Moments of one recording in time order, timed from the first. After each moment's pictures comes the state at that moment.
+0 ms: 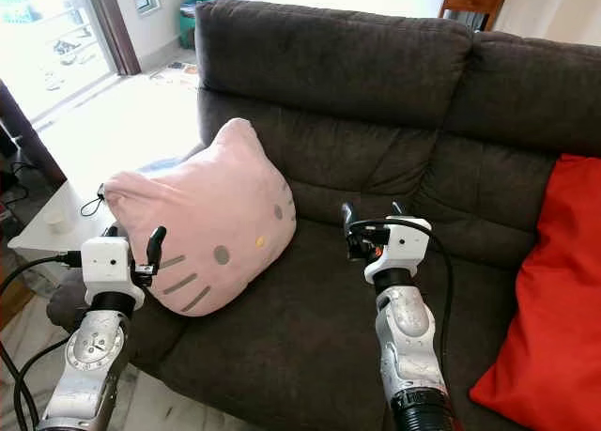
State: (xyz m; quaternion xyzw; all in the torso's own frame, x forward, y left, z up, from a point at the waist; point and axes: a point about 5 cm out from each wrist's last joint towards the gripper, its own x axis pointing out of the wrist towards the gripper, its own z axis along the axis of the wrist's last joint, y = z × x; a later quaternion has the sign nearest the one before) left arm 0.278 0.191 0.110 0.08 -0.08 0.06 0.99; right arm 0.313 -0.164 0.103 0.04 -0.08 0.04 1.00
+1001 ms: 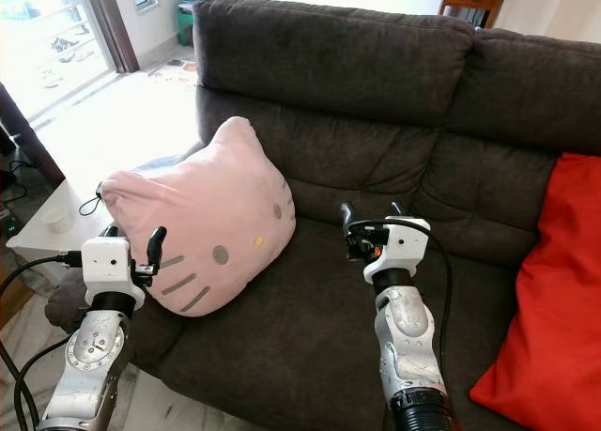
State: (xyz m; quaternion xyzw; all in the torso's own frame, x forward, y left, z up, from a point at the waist) left arm 0.278 0.191 0.109 0.08 -0.08 0.06 0.99; right arm 0.313 -0.163 0.103 0.04 -0.08 0.04 0.99
